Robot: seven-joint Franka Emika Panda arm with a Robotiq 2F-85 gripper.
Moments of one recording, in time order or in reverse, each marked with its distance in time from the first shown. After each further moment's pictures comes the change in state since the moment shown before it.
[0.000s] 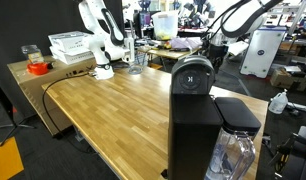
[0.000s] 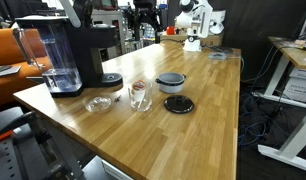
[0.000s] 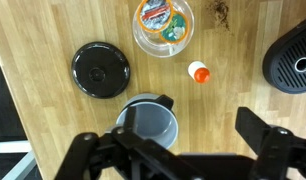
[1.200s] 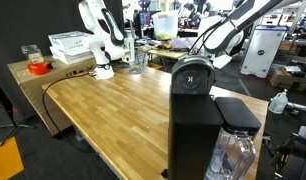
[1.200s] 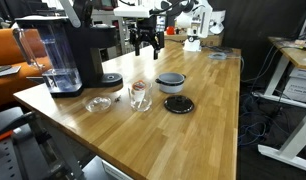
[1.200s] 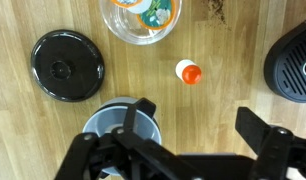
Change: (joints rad) arm 0.013 0.217 0.039 0.149 0.013 -0.008 -0.004
